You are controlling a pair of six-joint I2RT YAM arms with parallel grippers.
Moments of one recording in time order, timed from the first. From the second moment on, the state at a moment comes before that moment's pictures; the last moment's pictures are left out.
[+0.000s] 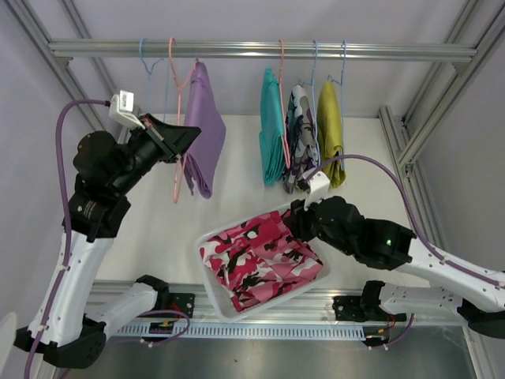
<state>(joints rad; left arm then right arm) -0.34 0.96 1.42 -0.41 0.25 -0.69 1.16 0.92 1.07 -0.64 0.38 0.41</state>
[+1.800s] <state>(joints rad) -0.38 0.88 1.01 -0.41 -0.17 -0.50 1.04 1.86 1.42 0.15 -0.08 0.34</state>
